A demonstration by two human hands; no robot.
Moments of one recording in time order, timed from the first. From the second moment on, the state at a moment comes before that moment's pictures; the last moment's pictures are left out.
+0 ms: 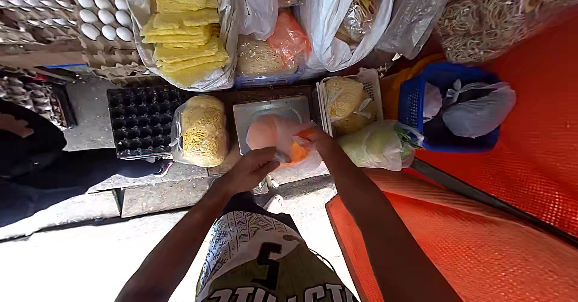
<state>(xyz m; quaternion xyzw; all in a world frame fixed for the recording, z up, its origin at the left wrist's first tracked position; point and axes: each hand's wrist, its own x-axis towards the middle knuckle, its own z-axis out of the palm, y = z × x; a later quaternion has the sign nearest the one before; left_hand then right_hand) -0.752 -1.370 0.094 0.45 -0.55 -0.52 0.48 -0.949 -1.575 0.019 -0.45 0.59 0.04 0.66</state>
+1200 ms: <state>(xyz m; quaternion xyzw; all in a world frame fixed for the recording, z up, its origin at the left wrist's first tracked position) -0.788 -1.382 0.113 0.63 -0.39 -0.50 0.45 -1.026 -1.462 0.049 -0.59 0.68 -0.15 0.41</state>
